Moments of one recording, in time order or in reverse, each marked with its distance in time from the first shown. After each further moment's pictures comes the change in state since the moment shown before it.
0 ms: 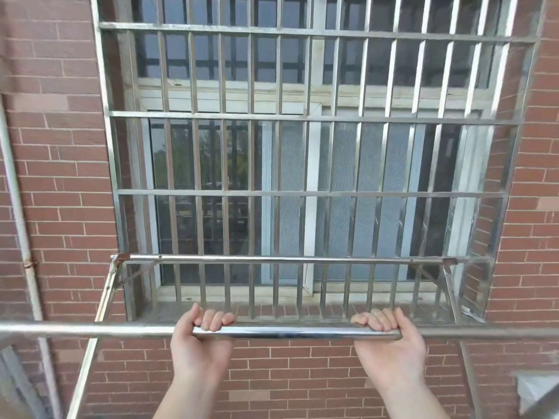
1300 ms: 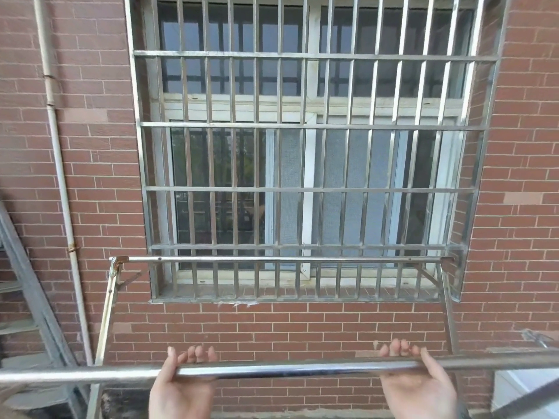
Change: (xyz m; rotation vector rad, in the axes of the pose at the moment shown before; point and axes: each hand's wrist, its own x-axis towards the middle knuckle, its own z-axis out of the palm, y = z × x) left_hand -0.192 0.043 -0.069 0.010 0.245 0.082; right_hand -0.194 -0.057 -0.028 -0.039 0.397 -0.194
